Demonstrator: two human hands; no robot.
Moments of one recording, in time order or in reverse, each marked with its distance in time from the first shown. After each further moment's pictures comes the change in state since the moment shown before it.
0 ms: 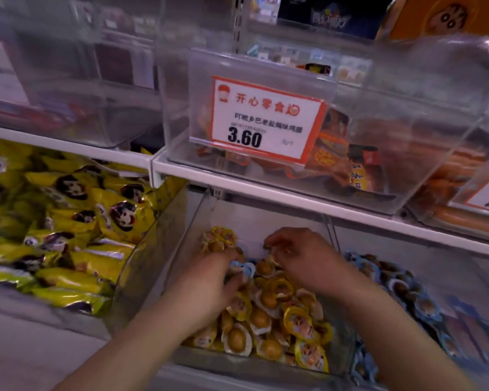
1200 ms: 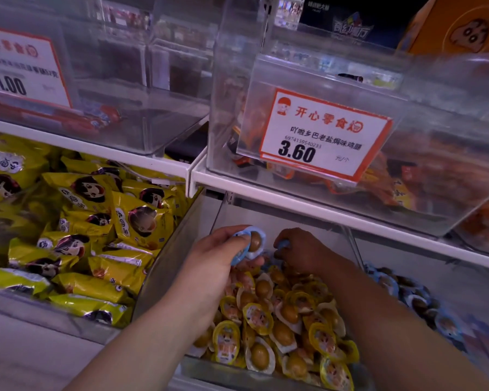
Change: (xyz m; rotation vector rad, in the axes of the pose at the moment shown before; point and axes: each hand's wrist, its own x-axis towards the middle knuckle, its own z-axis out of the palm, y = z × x) left_hand 0.002 0.014 -0.033 -1.287 0.174 -0.326; right_hand 0.092 0.052 0.046 -0.143 -0.145 0.133
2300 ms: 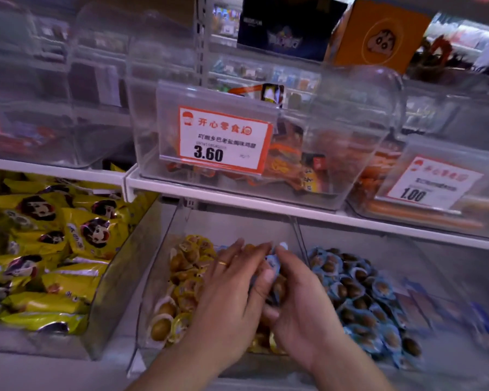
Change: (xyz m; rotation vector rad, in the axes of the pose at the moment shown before) left_hand -0.040 -0.048 0.052 1.081 -0.218 0.658; right_hand -0.191 -0.077 -0.018 1.973 0.136 0.295
